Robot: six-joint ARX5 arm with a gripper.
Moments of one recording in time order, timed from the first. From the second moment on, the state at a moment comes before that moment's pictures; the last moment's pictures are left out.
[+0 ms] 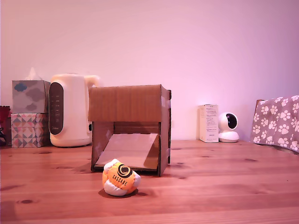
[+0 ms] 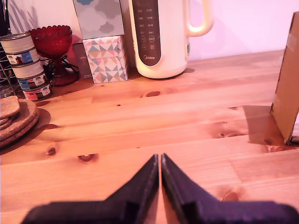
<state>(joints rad) 0.06 0.00 0.01 -0.20 0.05 0.03</state>
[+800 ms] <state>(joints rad) 0.05 0.00 0.09 -0.11 0.24 -0.13</state>
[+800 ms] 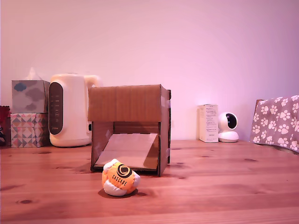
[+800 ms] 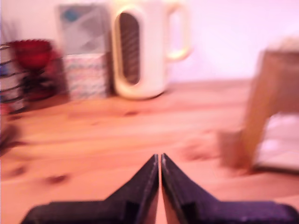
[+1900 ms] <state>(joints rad) -0.57 0.84 0.23 0.28 0.34 -0.14</state>
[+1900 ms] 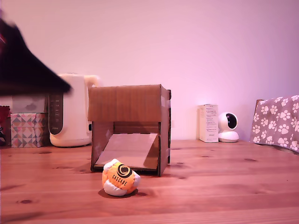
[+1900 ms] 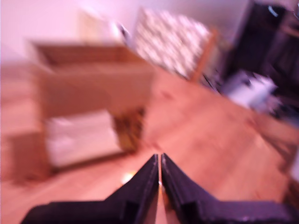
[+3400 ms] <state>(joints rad) -0.60 1.70 0.49 0.65 0.31 0.01</state>
